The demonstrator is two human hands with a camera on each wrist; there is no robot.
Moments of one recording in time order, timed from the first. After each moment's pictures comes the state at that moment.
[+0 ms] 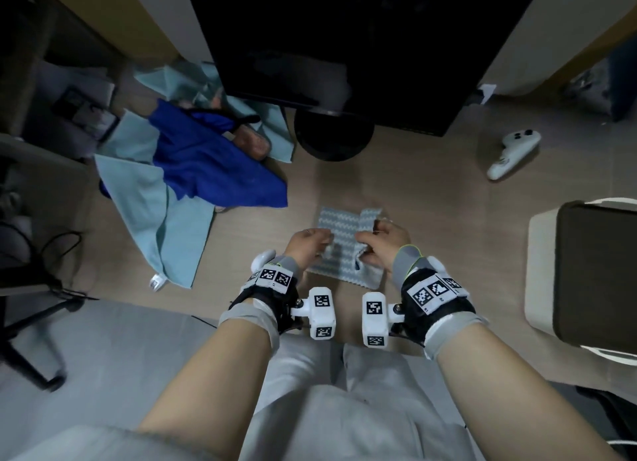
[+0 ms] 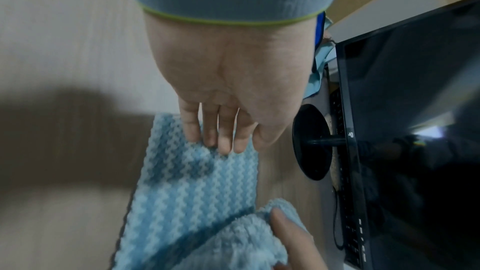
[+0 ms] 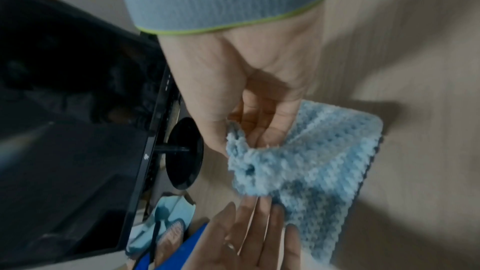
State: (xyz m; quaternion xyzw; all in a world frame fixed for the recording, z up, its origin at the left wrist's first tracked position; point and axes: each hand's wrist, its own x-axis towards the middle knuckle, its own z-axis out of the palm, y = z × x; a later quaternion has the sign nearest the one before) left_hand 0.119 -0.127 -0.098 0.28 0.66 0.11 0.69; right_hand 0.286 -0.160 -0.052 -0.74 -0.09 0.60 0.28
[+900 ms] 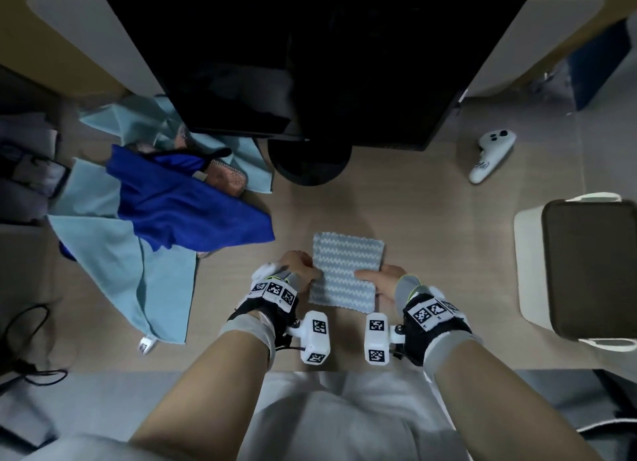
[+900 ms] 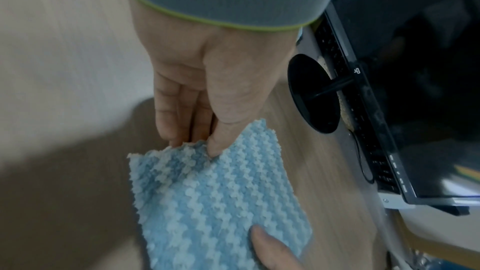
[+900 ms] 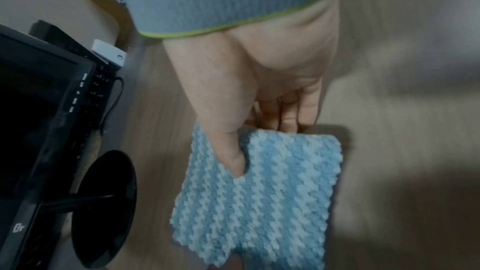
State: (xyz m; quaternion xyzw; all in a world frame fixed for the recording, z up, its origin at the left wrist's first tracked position) left_hand 0.105 -0.083 -0.160 0.46 0.66 -0.16 0.57; right_hand 0.305 -0.178 -0.113 -0.76 -0.05 0.63 0.11
